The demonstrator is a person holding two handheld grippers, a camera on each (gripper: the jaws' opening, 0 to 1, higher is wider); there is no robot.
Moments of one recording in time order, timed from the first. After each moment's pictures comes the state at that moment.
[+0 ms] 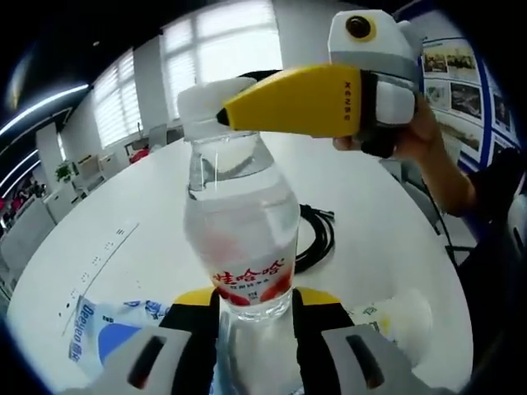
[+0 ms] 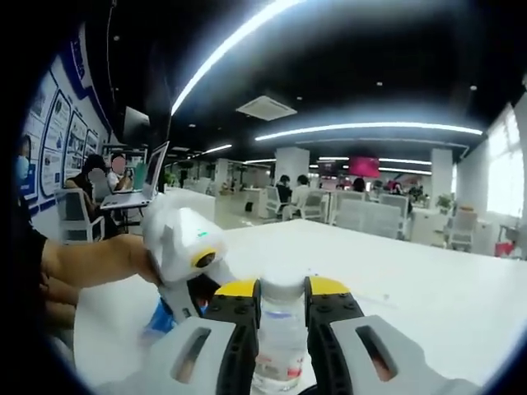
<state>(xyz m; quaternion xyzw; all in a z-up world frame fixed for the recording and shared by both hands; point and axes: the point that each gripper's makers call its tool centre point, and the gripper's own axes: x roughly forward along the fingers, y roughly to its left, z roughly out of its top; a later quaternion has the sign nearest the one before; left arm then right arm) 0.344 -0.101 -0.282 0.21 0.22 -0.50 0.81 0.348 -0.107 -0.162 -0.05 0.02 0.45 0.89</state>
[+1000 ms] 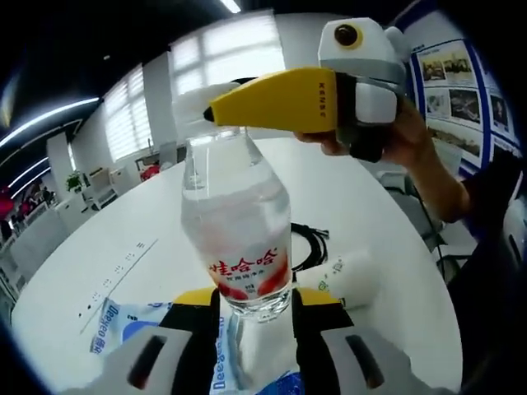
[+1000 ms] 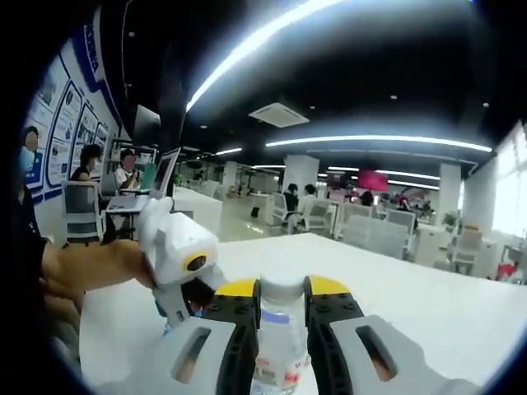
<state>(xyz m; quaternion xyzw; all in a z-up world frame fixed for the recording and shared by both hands) 0.331 -0.077 -0.240 0.19 0.18 -0.49 0.83 0.330 -0.070 -0.115 -0.08 -0.01 0.46 0.88</state>
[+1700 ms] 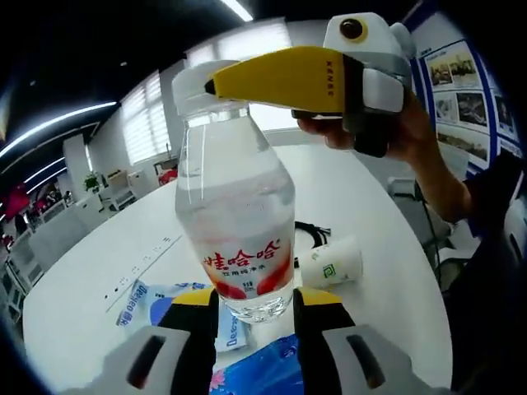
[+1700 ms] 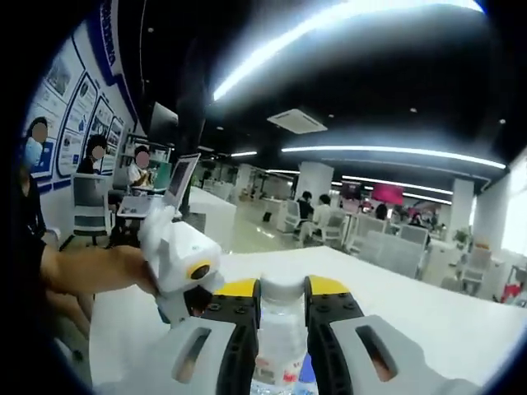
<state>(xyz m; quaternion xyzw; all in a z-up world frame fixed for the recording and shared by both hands) 0.298 -0.021 -0.220 0.18 0.16 -0.45 0.86 0.298 -0.009 -0.086 -0.11 -0.04 0.49 0.86</state>
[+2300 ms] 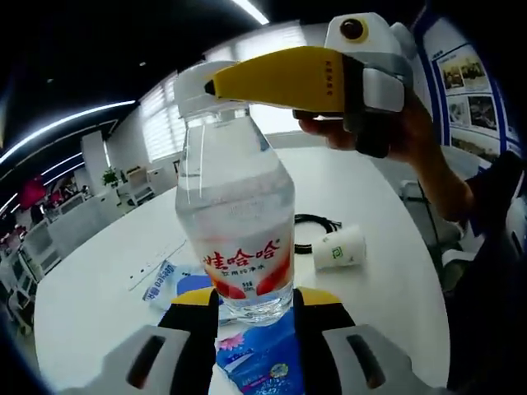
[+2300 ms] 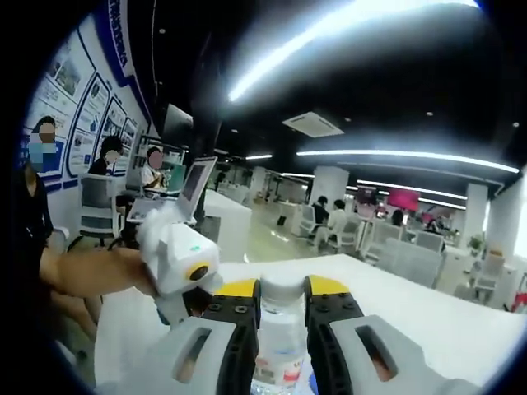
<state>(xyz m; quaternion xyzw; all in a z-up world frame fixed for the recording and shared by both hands) 0.282 0.031 -0.214 0.17 0.16 -0.41 0.88 0.283 0.046 -0.080 -0.11 -0.04 0.53 0.84</state>
